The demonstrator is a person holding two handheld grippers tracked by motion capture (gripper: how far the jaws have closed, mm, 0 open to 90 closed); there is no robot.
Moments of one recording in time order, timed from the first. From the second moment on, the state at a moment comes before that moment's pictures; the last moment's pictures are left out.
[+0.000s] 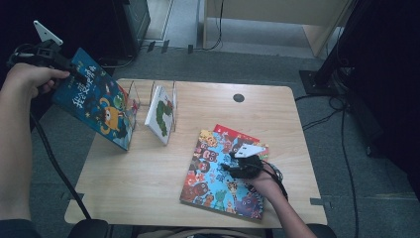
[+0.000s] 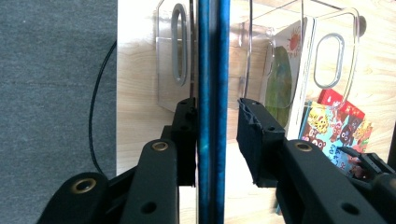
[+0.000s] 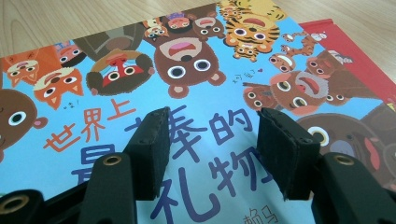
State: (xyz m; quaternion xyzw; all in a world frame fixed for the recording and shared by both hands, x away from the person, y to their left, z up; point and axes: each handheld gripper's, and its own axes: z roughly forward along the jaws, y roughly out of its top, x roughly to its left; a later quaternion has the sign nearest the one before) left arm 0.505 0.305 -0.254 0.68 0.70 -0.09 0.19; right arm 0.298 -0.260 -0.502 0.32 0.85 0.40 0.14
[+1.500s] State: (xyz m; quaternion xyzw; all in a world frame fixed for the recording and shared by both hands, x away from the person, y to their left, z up) left arm 0.459 0.340 -0.207 0.66 0.70 -0.08 0.27; right arm 0.300 -0.260 -0.502 0.32 0.85 0.40 0.13
